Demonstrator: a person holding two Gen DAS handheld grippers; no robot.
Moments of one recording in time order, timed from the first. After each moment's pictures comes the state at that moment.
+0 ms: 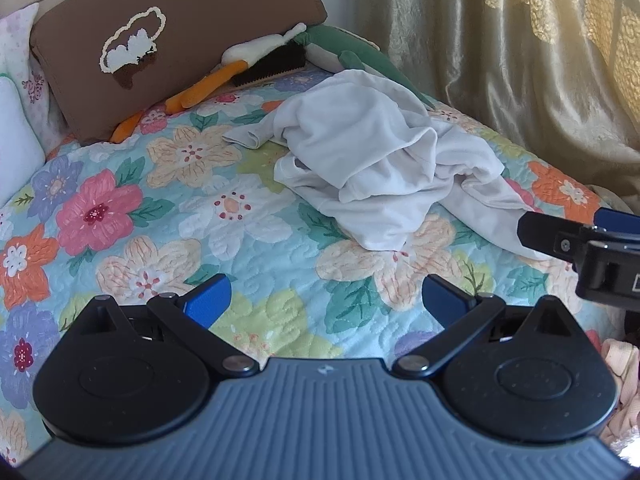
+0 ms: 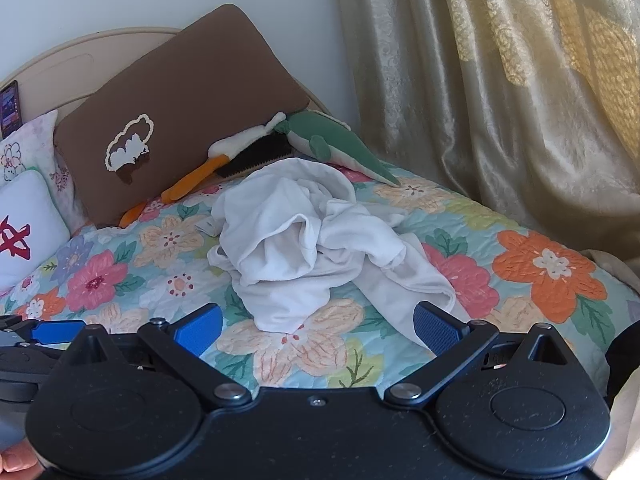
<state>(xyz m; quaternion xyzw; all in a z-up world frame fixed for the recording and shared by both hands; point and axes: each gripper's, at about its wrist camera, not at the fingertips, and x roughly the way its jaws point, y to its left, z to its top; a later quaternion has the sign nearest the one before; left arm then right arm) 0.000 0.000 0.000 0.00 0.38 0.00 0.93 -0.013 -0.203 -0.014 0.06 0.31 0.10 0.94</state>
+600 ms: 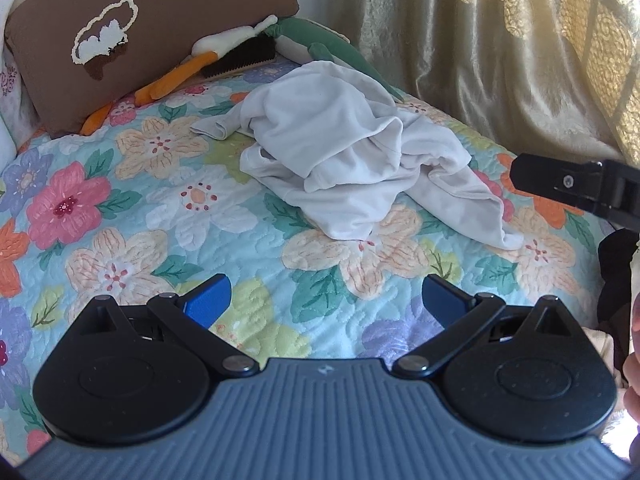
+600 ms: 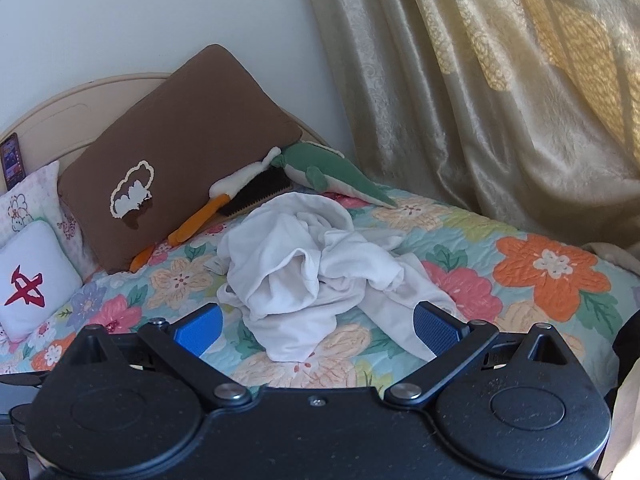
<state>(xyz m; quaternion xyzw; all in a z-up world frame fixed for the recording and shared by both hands) -0.003 -0.004 -0.003 -0.03 0.39 -0.05 0.92 -0.017 -0.222 -0.006 0.12 0.26 0.09 0.95</state>
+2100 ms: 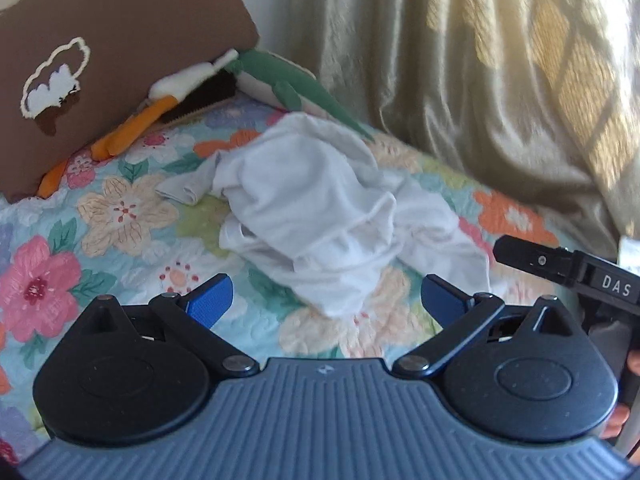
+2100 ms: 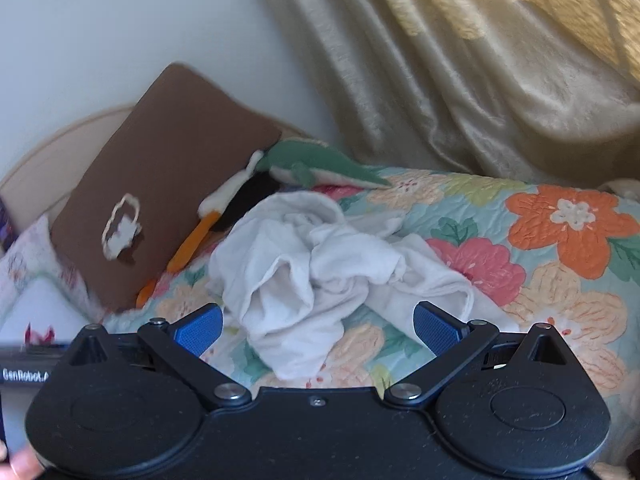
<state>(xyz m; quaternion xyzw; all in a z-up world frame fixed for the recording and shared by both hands) 0.067 0.041 0.021 -0.05 0.34 -0.13 0.93 0.030 -0.241 -0.044 0.27 0.27 0.06 0.92</state>
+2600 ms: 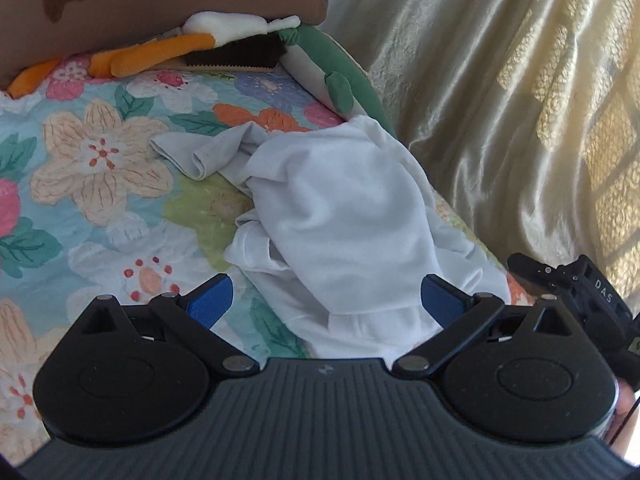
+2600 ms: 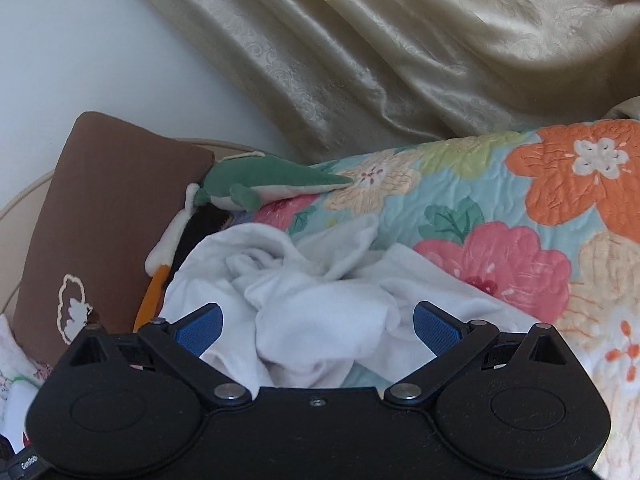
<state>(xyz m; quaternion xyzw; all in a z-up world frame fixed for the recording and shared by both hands) 0.163 0.089 -0.052 -0.21 0.36 -0.13 0.90 0.134 -0.250 -0.091 0.34 0.28 0.02 0.90</state>
